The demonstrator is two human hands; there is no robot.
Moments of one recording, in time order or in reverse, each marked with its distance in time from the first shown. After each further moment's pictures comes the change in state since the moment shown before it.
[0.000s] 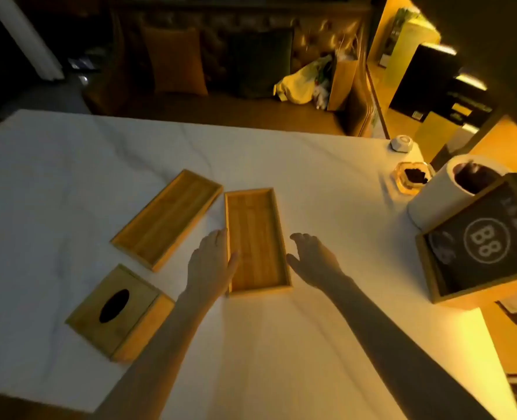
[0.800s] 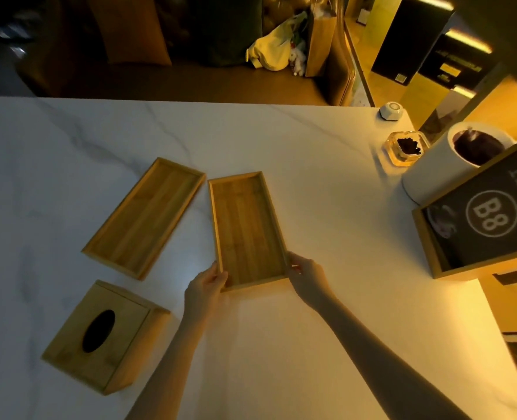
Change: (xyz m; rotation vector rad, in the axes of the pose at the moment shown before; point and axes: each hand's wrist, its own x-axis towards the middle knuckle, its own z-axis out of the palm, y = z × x) left_hand -0.018 -0.047 0.055 -0.761 -0.152 -0.396; right_hand -0.014 -0.002 0.052 0.559 -0.048 0.314
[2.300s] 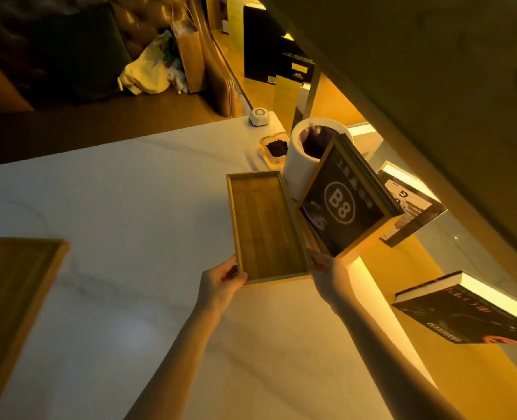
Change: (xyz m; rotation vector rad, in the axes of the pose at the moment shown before) left_hand 0.003 0.139 0.198 -0.022 -0.503 0.113; right_hand -0.017 0.138 -0.176 0.293 0.613 0.118
